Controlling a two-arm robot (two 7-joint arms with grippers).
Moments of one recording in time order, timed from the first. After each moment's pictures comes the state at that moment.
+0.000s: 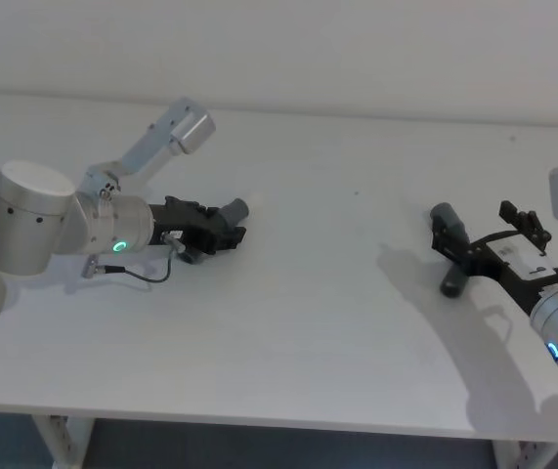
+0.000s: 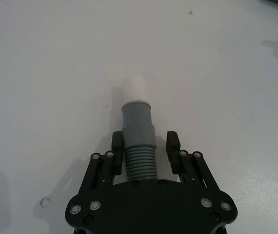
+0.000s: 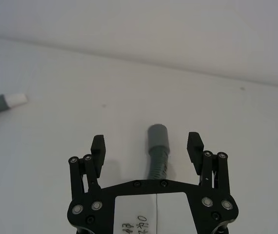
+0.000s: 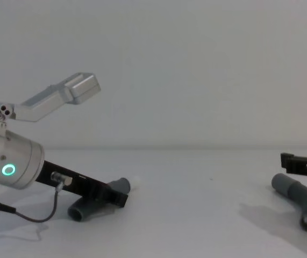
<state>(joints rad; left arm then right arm) -0.55 0.39 0.52 -1.35 -0.32 0.62 -0.52 0.02 0.37 -0.23 -1.78 0.28 0.31 0.07</state>
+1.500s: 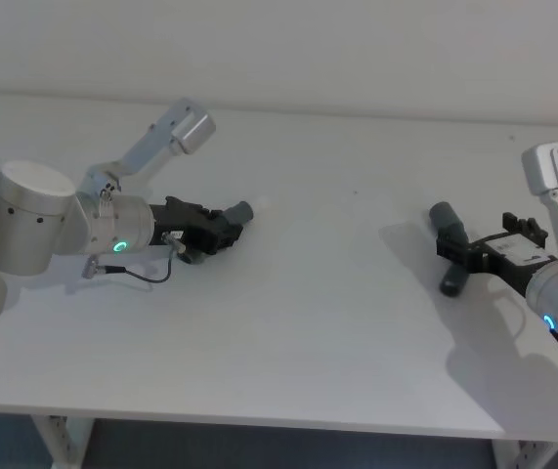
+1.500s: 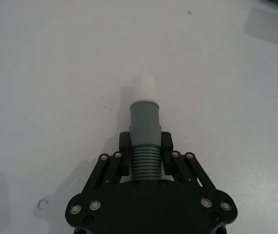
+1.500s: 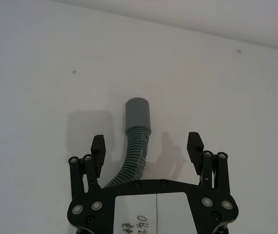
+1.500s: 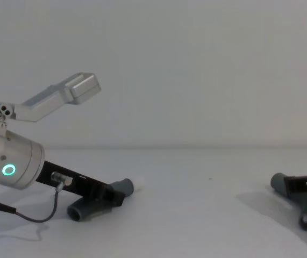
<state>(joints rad) -0.55 0.39 0.52 -1.35 -0.31 0.63 -0.52 0.15 0.35 -0.25 -1.71 0.22 0.59 0.07</state>
